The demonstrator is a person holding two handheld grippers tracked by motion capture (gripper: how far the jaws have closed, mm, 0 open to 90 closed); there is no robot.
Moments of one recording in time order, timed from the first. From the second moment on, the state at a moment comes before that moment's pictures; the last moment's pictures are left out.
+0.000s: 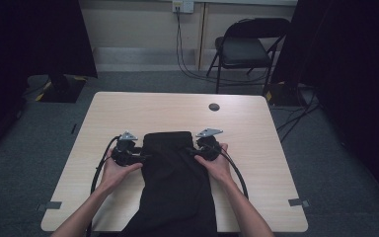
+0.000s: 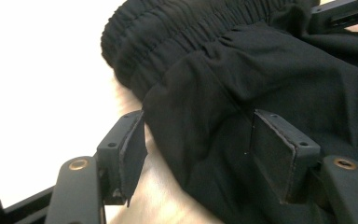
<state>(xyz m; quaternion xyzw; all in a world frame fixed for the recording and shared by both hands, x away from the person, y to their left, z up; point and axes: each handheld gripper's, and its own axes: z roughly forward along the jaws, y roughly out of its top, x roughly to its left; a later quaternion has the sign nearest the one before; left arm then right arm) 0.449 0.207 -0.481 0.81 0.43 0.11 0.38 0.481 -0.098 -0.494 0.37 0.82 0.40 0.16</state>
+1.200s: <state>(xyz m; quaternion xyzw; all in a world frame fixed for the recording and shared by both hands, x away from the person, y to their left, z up) 0.452 0.207 -0.493 0.79 0.43 0.09 0.43 0.477 -0.090 -0.495 0.35 0.84 0.40 0.11</state>
